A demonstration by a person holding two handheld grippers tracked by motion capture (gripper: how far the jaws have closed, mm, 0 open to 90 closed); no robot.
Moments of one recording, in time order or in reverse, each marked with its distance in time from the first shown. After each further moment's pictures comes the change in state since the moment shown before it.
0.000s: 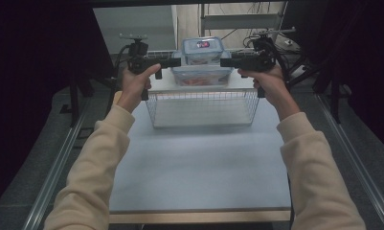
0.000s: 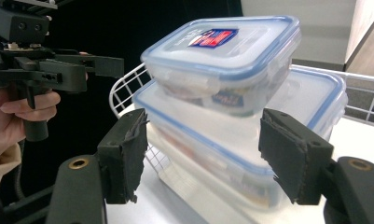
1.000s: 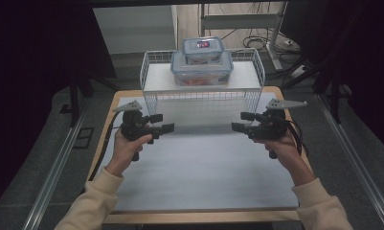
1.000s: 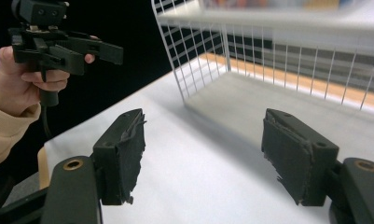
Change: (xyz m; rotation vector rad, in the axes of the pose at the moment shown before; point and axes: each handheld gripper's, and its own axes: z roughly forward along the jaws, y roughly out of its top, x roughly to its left) left arm -0.023 -0.164 -0.037 0.069 -0.039 0.097; right arm 0.021 -0.168 -0.047 -0.011 0.088 -0.083
